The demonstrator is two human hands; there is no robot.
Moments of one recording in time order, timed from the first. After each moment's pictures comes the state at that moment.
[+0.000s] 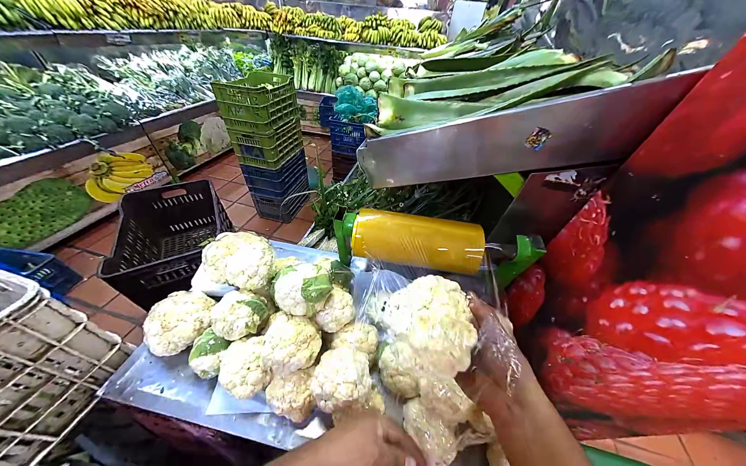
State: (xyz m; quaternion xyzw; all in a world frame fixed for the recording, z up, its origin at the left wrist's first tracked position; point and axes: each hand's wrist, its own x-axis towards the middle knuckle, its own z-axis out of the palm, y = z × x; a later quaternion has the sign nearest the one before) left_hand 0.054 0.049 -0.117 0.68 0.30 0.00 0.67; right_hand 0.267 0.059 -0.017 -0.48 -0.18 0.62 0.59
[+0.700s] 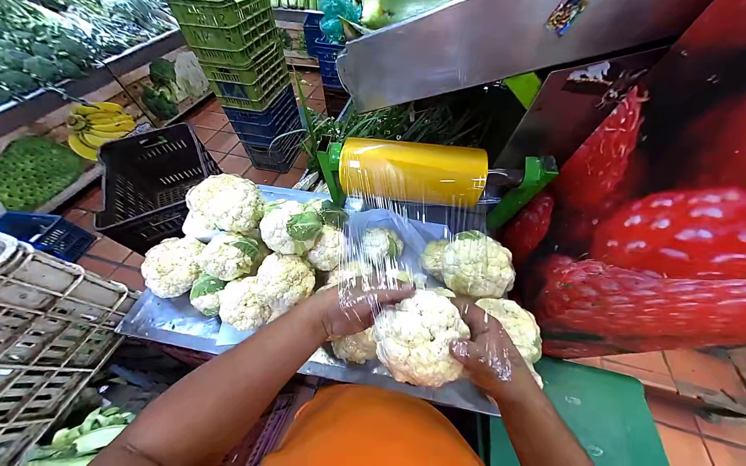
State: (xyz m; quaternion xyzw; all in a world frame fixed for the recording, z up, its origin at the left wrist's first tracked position) left_hand 0.080 0.100 -0.080 0.47 0.32 0.12 0.81; right_hand 0.306 -0.013 -0.122 -0.42 -0.49 0.55 0.53
